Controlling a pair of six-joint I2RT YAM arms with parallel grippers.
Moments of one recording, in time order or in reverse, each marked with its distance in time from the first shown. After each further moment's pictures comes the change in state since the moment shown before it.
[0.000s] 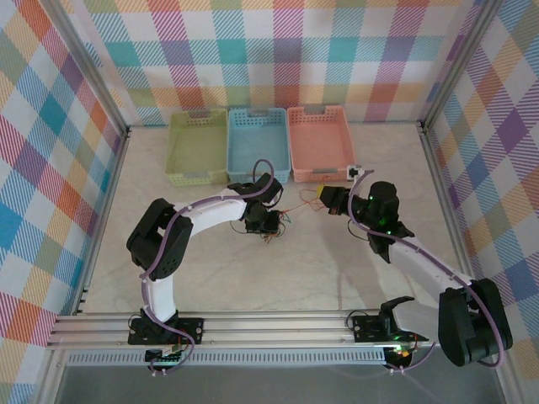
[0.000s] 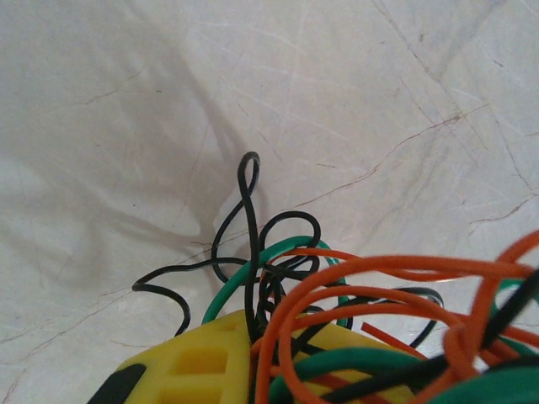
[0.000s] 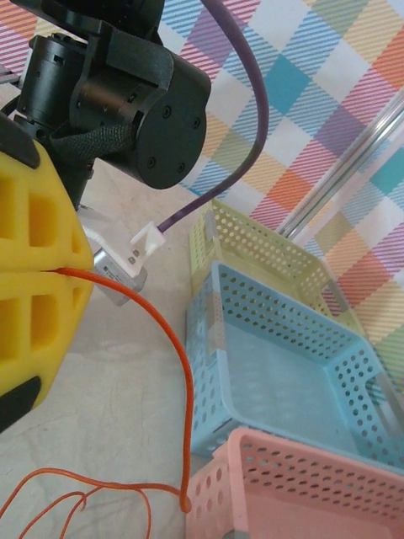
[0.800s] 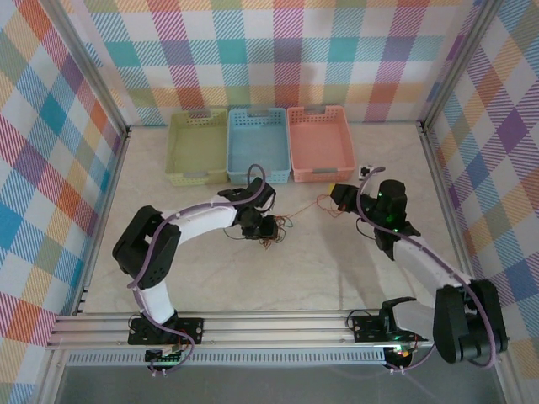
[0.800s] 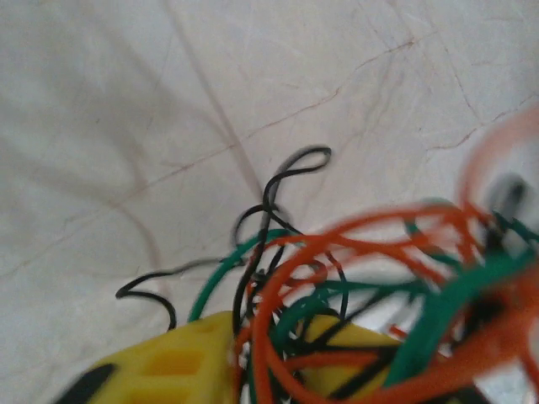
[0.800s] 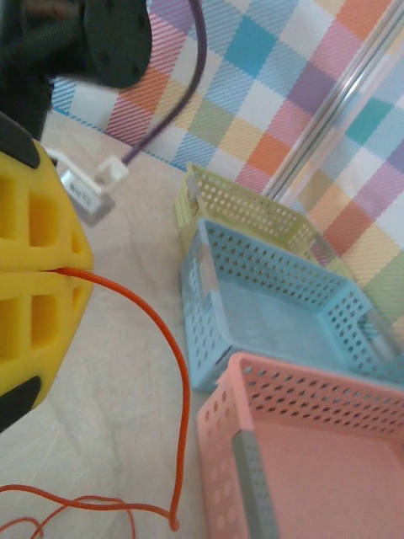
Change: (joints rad) left arm 0.008 -0.124 -0.137 0.072 0.115 0.001; right arm -0.101 0.061 -0.008 -0.003 -0.026 0.036
